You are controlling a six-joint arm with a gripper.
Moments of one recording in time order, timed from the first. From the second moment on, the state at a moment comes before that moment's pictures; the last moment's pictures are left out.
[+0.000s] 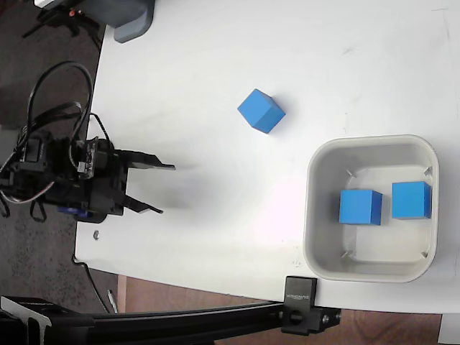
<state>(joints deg) 1.7 173.7 173.0 45.2 1.5 3.5</state>
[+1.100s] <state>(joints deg) 1.4 163.2 156.6 50.4 4.5 -0.1</state>
